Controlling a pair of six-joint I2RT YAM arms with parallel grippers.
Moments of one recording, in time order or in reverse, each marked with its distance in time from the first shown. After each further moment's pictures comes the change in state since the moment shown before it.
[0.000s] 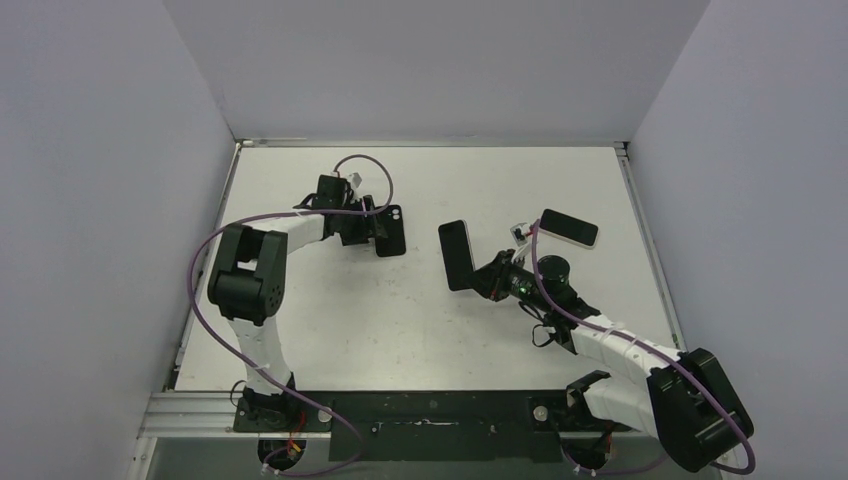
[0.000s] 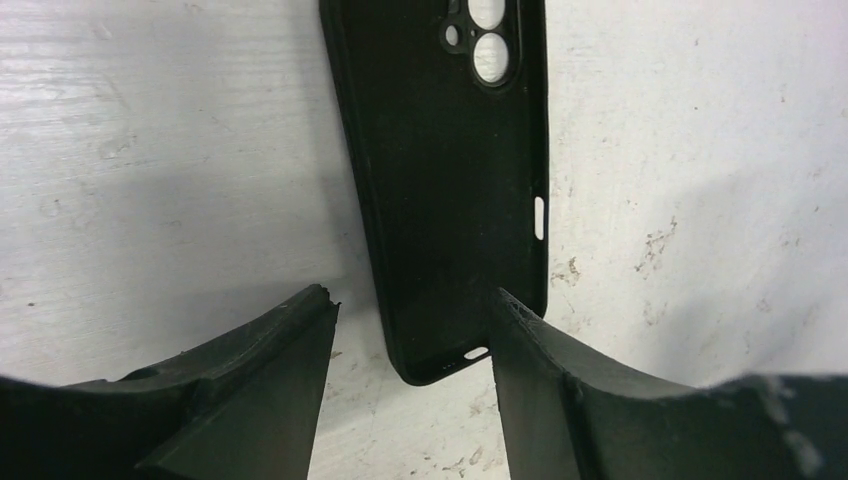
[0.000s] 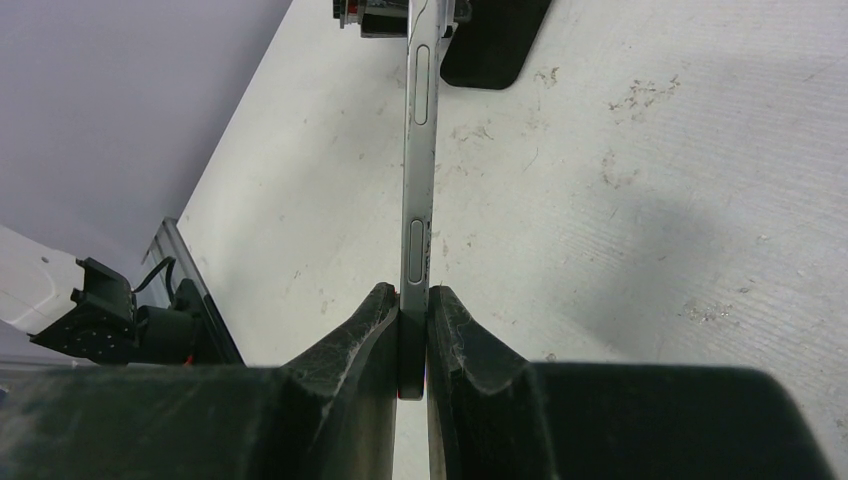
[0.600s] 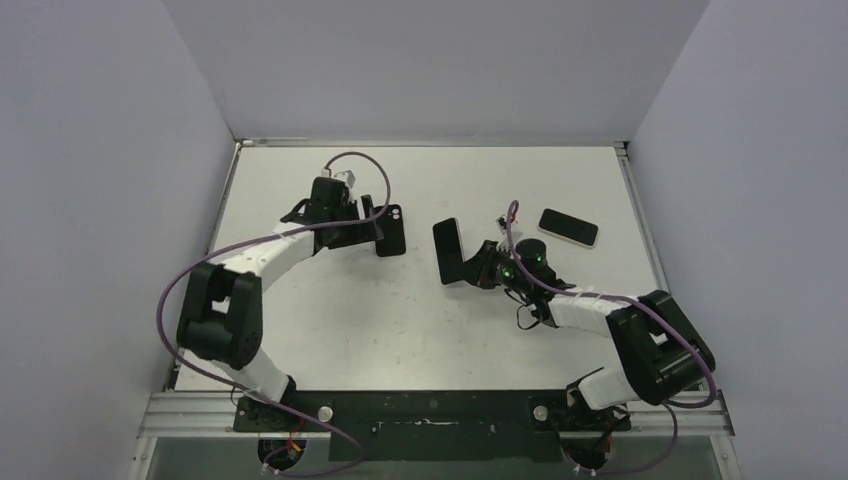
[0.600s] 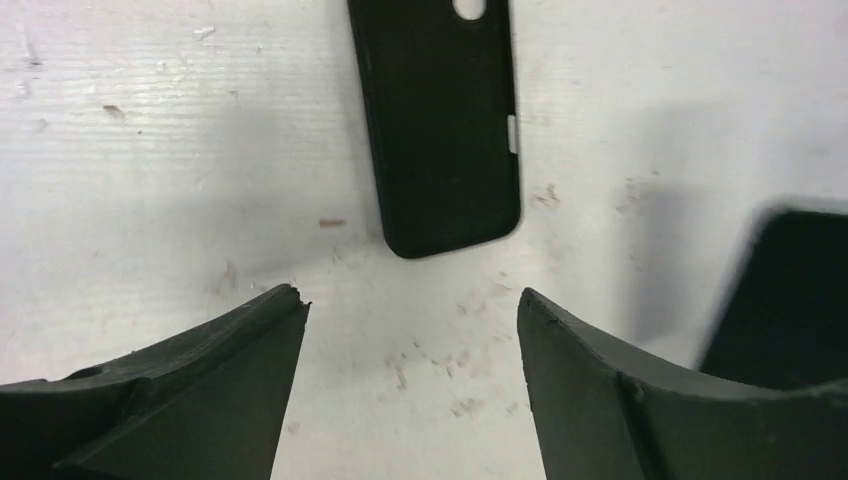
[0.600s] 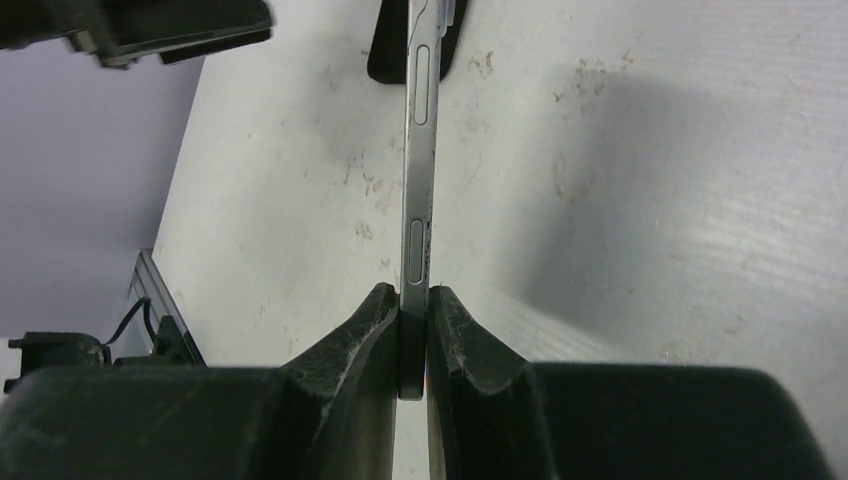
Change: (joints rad) left arm -0.069 -0.235 -0.105 -0.107 -0.211 0.011; right arm 0.000 0.283 0.104 0.037 0.031 0.050
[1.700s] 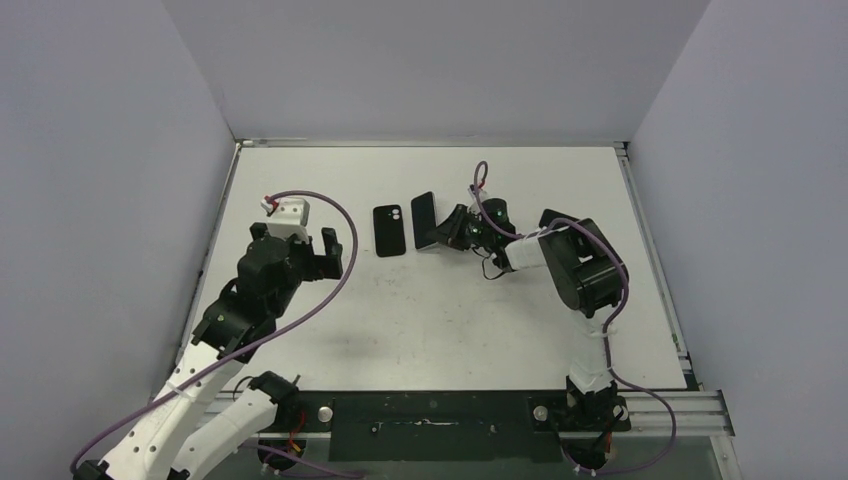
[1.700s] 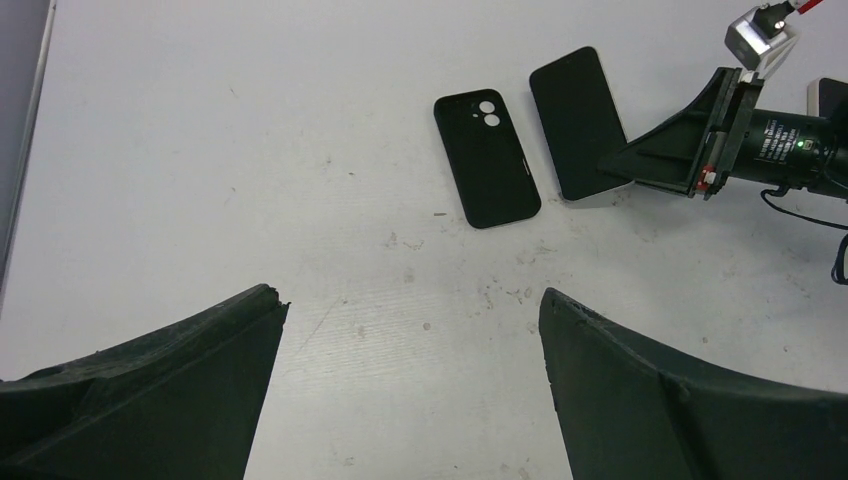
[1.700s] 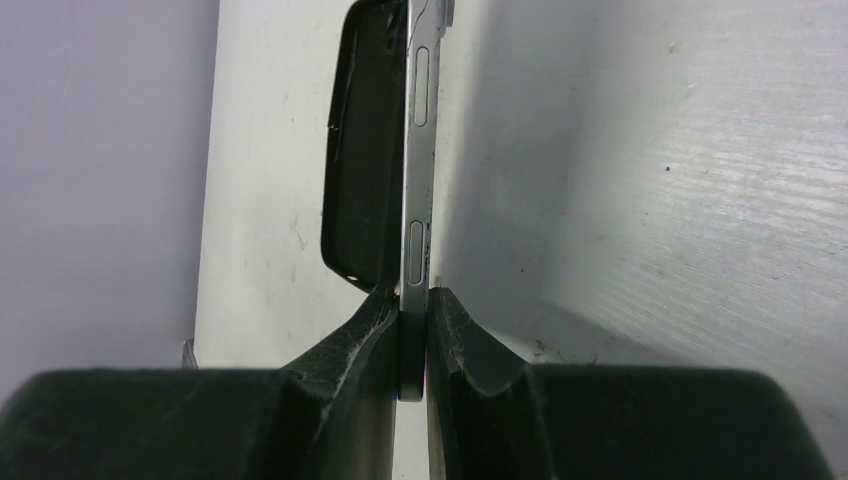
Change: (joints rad) left arm -0.198 -0.981 -0.248 -0.215 -0.432 0.248; right arm -0.031 0.642 0.561 0.049 -0.069 0.167
